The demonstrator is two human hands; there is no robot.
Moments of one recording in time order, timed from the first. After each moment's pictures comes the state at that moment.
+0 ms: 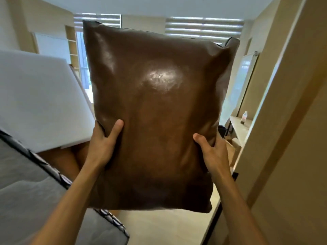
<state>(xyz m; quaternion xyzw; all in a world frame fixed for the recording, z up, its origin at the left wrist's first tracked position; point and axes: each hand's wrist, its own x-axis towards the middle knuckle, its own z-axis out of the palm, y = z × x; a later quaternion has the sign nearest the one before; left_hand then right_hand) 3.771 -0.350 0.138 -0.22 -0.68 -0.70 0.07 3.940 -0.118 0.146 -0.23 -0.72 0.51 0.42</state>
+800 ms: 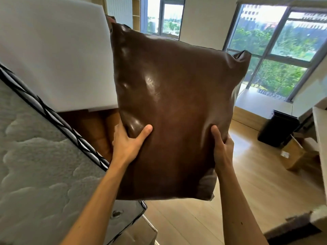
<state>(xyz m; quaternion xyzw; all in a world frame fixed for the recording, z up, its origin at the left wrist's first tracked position) 3.715 -0.280 0.025 0.02 -0.78 -0.62 0.10 3.761 -0.012 0.010 -0.21 -0.66 0.66 0.29</state>
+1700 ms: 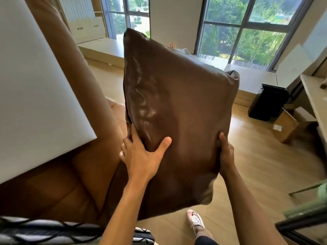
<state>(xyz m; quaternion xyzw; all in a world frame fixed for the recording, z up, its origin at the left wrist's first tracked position) 3.545 -0.187 -0.006 -0.03 -0.88 -0.47 0.04 3.589 0.073 -0.093 -0.31 -0.59 0.69 0.27</state>
